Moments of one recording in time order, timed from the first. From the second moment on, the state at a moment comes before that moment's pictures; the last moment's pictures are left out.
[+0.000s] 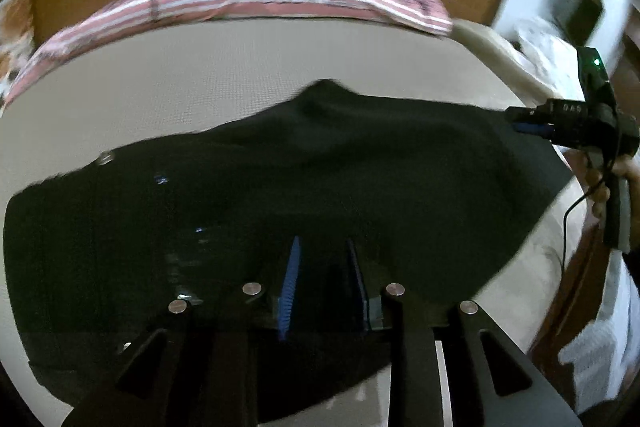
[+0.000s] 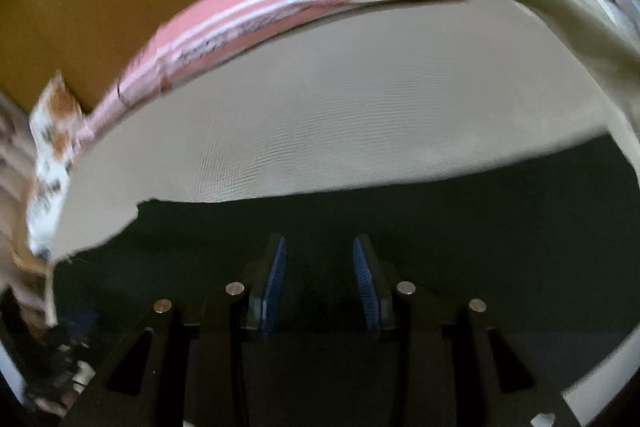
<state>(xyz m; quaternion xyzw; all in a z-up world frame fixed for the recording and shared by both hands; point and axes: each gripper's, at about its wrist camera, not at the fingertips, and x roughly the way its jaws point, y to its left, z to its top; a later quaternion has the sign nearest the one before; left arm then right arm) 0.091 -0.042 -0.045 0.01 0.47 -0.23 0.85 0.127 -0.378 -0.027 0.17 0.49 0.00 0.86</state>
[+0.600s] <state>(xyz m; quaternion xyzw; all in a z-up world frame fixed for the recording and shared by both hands) 0.095 -0.145 -0.057 0.05 0.50 -0.29 0.81 -0.064 -0.598 -0.063 0.41 0.41 -0.18 0.80</state>
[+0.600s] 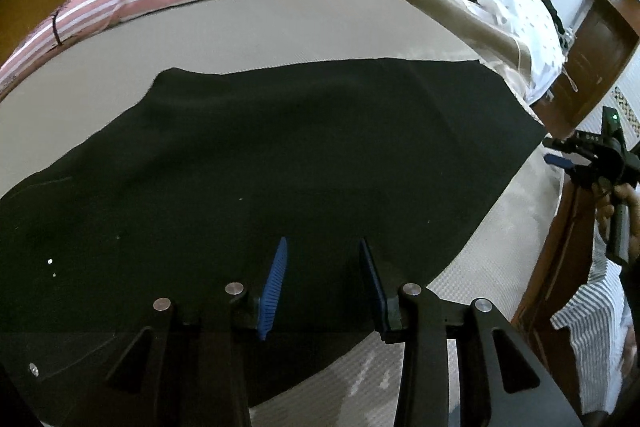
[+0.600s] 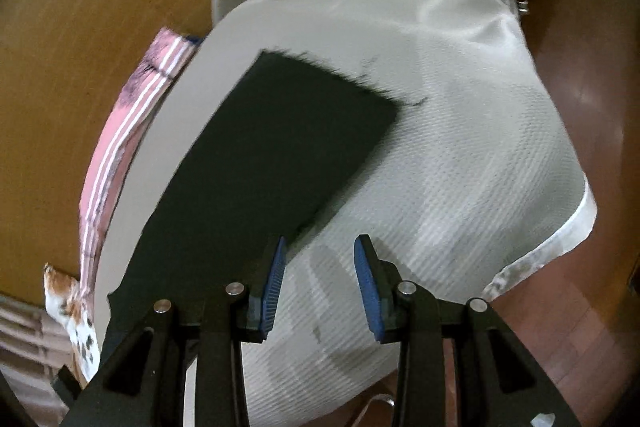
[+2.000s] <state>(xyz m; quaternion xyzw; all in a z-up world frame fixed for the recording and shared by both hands) 0.104 -0.067 -0.049 -0.08 0.50 -0.23 0.83 0.079 -0.375 -0.014 0.29 0.45 0.12 0.83</state>
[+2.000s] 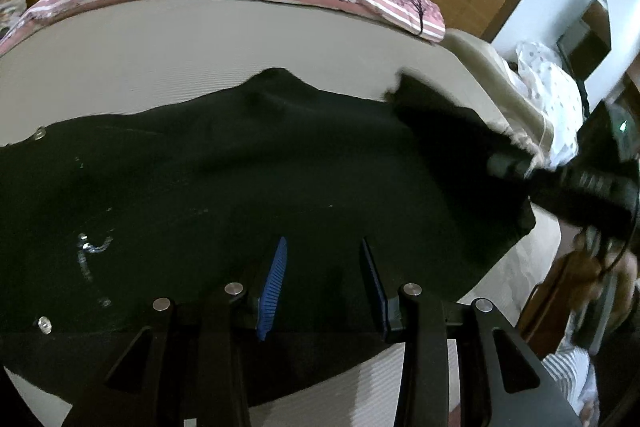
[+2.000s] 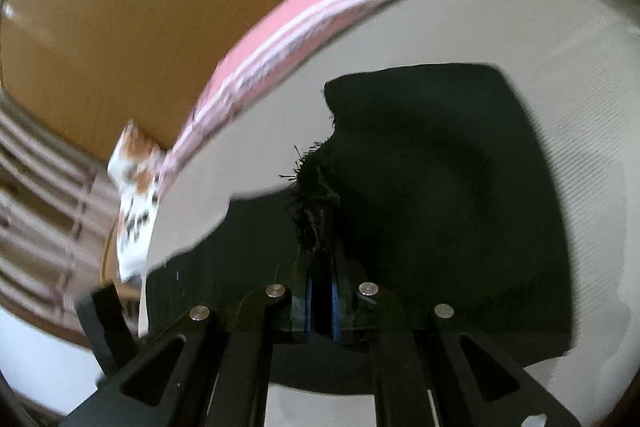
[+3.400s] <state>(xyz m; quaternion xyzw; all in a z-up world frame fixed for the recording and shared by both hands) 0.128 -0.079 -0.102 -0.35 0.65 -0.27 0.62 0.033 -0.361 -0.020 0.24 0.47 0.10 0.84</state>
